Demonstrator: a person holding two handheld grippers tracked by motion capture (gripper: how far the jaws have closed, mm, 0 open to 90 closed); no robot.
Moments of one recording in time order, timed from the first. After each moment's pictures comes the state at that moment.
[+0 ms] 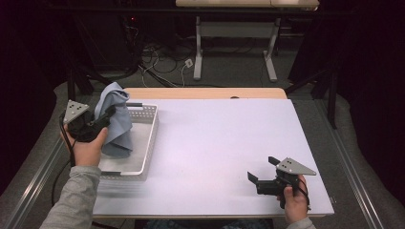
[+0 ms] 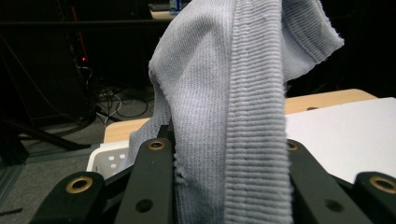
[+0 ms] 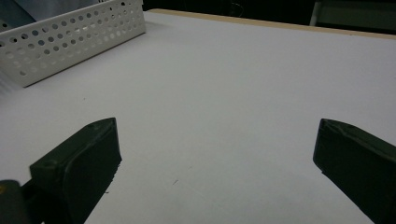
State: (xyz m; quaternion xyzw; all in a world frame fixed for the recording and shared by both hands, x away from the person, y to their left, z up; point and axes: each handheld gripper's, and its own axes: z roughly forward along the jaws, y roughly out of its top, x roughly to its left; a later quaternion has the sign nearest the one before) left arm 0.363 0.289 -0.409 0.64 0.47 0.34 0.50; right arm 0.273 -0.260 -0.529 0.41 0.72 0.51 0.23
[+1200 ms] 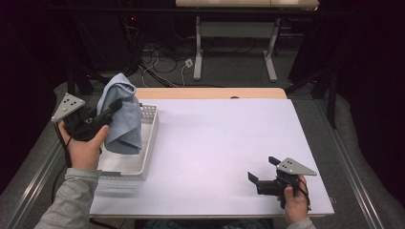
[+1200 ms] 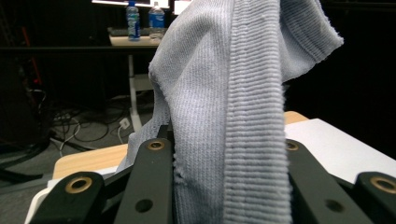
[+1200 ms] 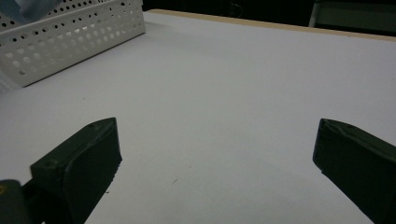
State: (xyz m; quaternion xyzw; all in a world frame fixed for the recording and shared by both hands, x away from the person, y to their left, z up) left arm 0.336 0.265 -0.363 0.64 0.42 0.30 0.56; right arm 0.272 -0.260 -0.529 0.41 0.72 0.51 0.23
